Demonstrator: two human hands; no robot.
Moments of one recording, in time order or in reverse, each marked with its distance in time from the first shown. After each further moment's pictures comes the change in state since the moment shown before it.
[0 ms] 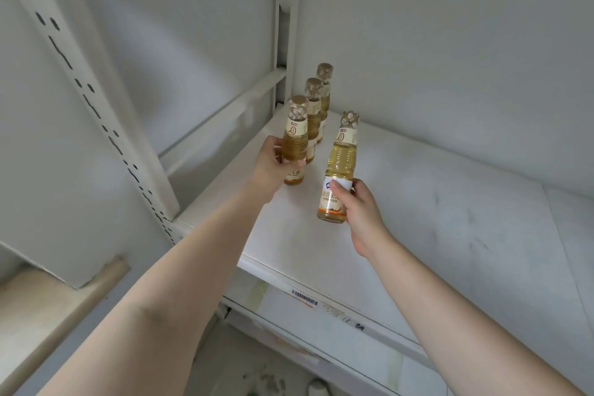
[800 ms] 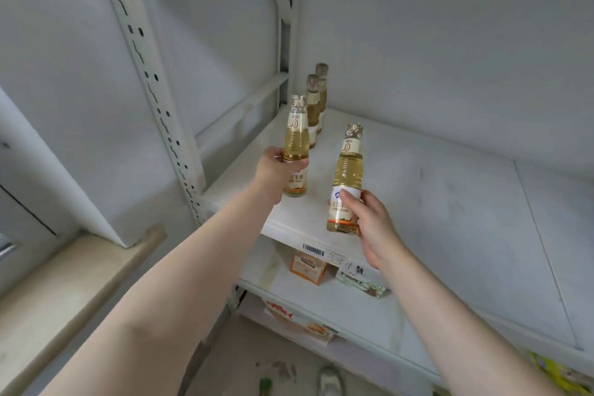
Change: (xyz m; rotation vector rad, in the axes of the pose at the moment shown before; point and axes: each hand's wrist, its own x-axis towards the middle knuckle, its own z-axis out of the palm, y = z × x) left_hand -0.119 0.045 -0.017 -0.141 0.065 -0.207; right_hand -0.121 0.009 -0.010 0.031 0.022 0.026
